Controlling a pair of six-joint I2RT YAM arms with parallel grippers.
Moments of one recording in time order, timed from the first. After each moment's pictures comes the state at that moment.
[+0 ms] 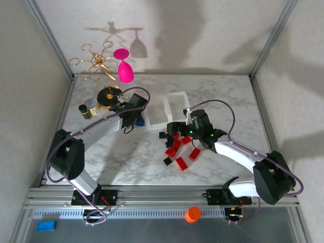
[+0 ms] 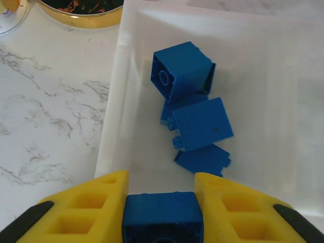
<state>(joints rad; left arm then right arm) -0.53 1.64 1.20 -0.63 -0.47 -0.78 0.62 1.33 0.72 -0.01 -0.20 0.52</state>
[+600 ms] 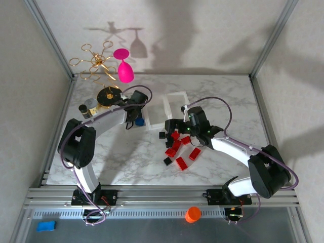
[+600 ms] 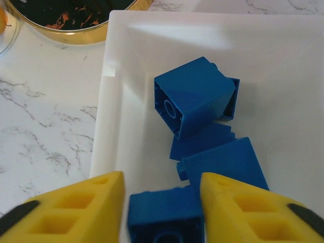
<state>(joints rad) -0.47 1.79 1.27 -0.58 -0.48 -0.67 0.62 1.39 0.77 0.00 -0.18 0.51</state>
